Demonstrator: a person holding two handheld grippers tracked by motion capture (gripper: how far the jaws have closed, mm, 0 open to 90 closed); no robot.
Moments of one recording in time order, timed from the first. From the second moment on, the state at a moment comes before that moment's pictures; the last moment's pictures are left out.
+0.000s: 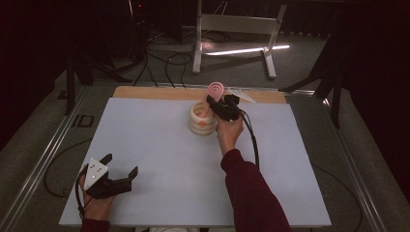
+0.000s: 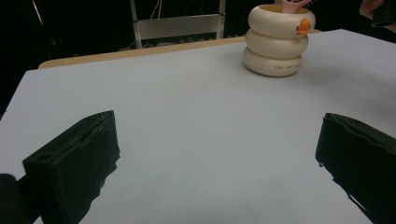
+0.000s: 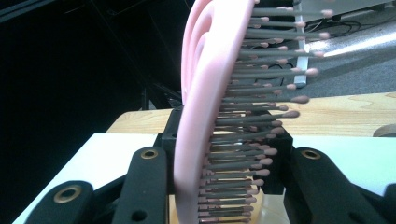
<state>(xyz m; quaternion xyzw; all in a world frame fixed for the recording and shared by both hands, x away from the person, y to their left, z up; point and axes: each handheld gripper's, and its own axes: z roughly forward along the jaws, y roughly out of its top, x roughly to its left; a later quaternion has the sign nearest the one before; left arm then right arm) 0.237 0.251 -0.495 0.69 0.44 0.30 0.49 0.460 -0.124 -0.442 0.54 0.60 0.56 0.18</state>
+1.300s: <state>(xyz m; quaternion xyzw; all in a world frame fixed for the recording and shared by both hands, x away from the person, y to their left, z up) 0.237 0.250 -0.495 0.69 0.44 0.30 0.48 0.460 -0.140 -0.444 0.52 0.64 0.52 0.21</state>
